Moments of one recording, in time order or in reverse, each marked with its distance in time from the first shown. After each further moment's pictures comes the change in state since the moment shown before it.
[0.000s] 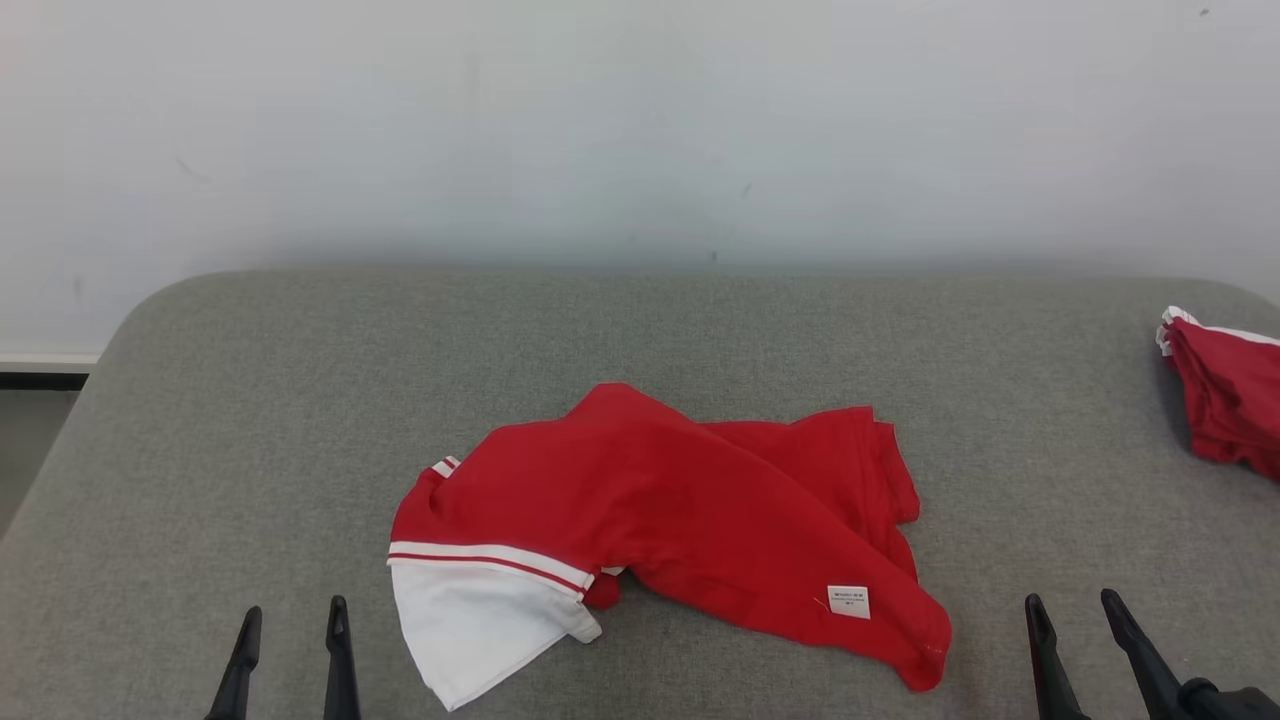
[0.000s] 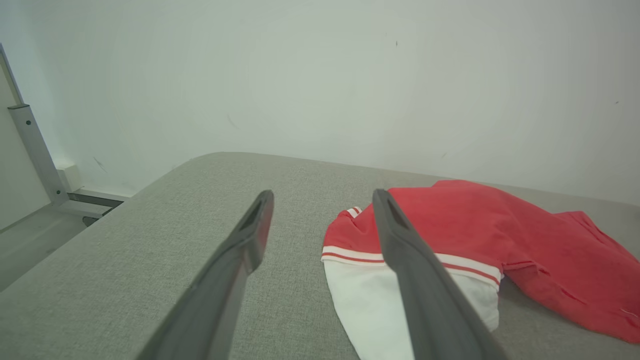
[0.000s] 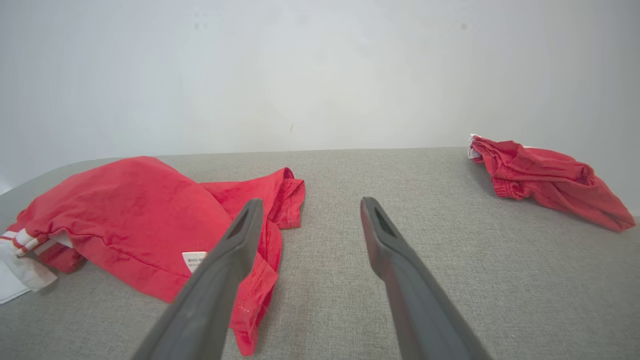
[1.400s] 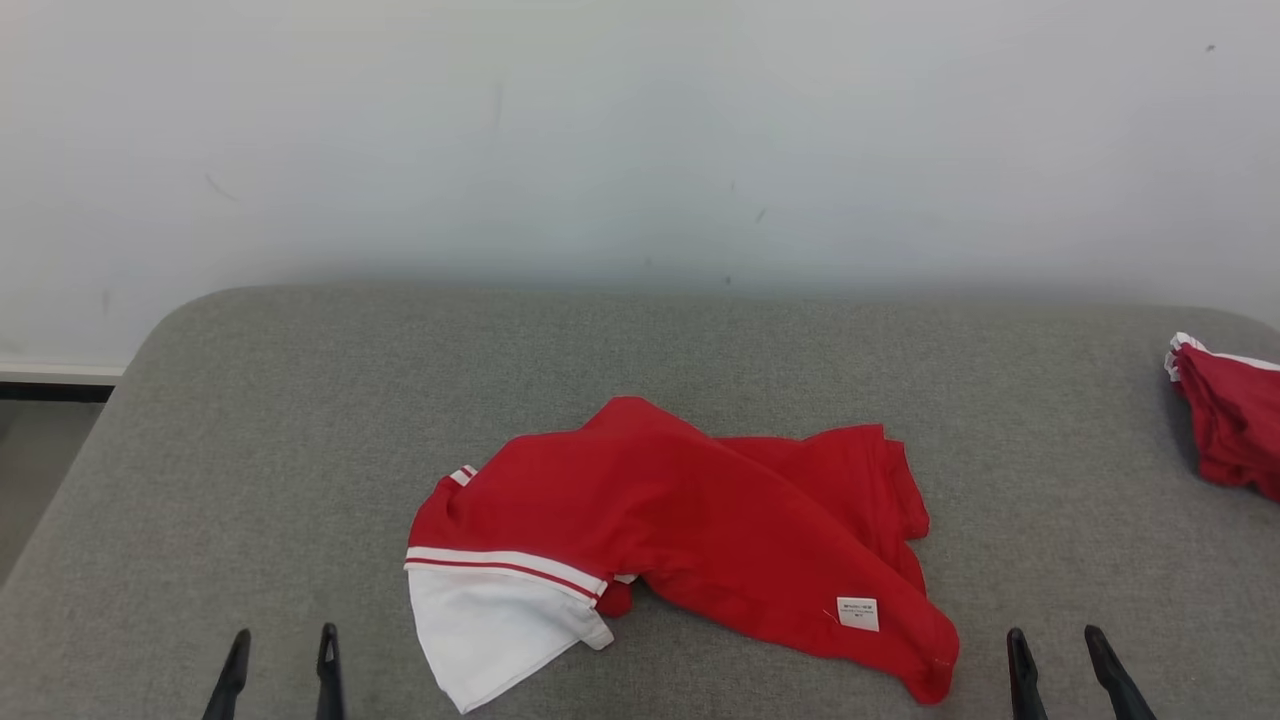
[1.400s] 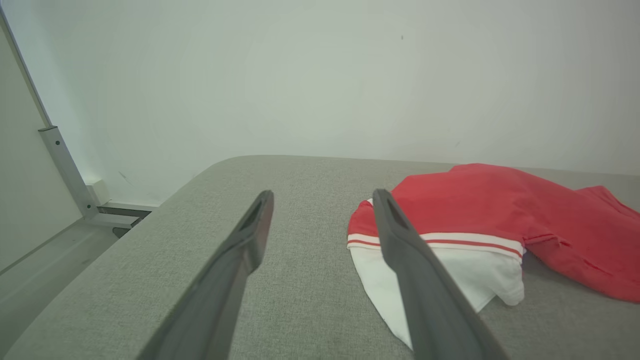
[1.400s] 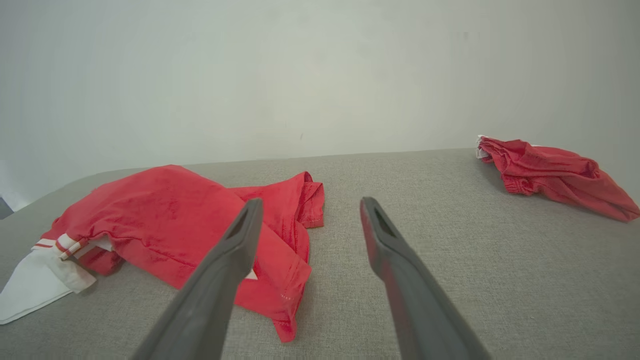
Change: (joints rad) left arm 0.034 0.031 0.023 -0.002 0.069 -0.018 0.000; right arm 0.095 0.107 -0.044 -0.100 -0.064 0.000 0.004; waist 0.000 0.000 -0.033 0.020
